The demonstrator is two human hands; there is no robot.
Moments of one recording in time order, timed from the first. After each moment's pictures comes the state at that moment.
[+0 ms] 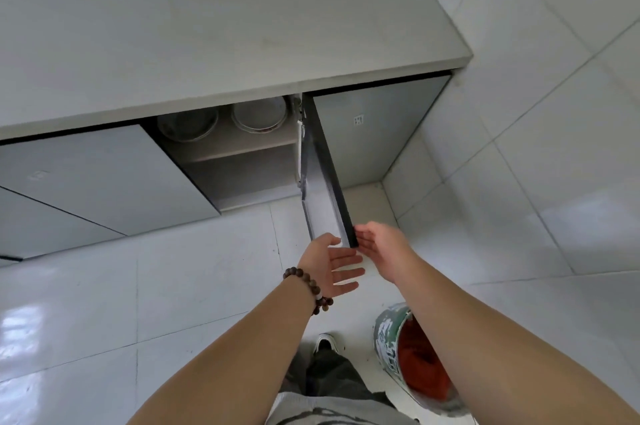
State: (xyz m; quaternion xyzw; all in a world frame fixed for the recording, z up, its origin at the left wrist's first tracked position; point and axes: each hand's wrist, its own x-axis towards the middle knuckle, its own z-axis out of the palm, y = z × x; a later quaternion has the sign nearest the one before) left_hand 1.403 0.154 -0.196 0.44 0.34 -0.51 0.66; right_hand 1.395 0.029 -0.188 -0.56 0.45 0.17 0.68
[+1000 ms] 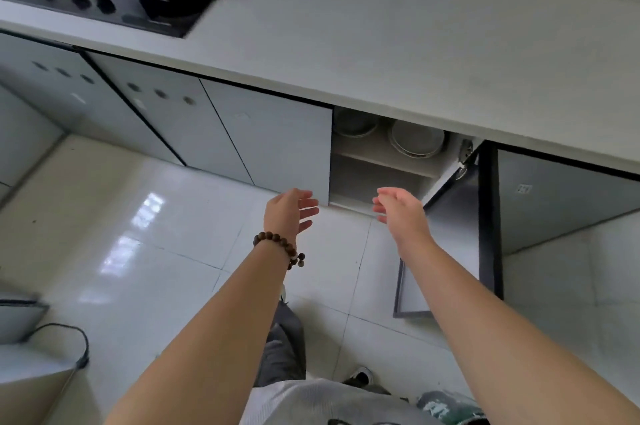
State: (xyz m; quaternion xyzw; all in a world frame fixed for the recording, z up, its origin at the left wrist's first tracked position) left_hand 1.431 0.401 -0.160 0.54 0.44 -0.01 0.72; right_hand 1.481 0.224 -0.154 -0.77 0.14 0.19 0.60
